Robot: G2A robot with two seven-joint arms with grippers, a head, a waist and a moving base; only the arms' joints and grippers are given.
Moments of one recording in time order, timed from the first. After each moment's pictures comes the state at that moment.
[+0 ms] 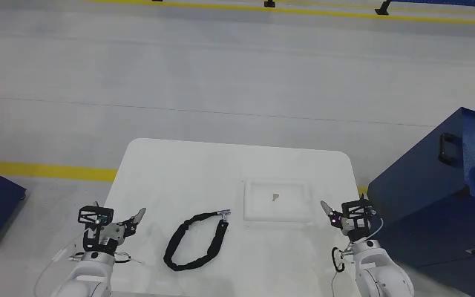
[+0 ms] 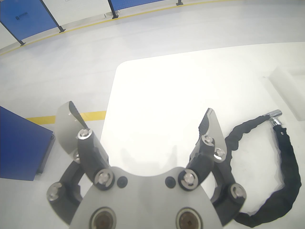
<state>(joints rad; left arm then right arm) 1.73 -1.15 -1.60 -1.80 1.33 0.00 0.00 -1.73 -1.15 1.60 -1.80 -1.33 0.00 0.00</state>
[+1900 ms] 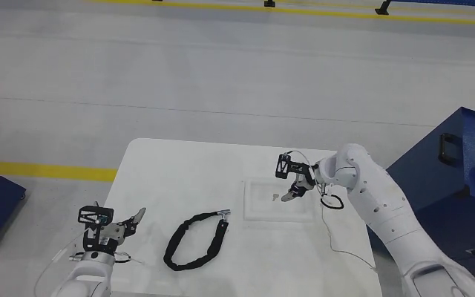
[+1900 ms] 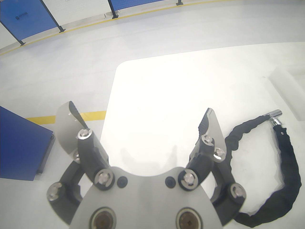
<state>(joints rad) 1.73 -1.15 -1.60 -1.80 1.33 0.00 0.00 -0.58 -1.06 0.86 -1.06 -0.92 -0.99 0.83</state>
